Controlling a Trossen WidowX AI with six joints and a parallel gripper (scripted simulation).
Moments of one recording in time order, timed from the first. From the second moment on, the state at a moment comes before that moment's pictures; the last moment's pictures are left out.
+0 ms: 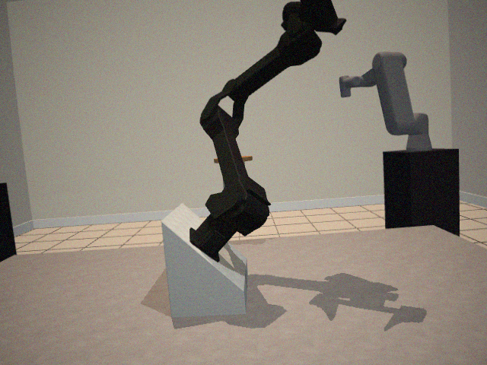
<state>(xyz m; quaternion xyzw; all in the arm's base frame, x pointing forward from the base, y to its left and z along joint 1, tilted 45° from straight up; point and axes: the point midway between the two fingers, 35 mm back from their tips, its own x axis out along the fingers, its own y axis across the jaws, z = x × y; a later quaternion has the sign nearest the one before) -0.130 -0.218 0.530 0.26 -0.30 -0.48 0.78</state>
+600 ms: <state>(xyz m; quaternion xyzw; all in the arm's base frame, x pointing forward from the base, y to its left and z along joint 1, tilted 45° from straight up) 0.057 -0.105 0.606 0.08 -0.35 -0.36 0.86</state>
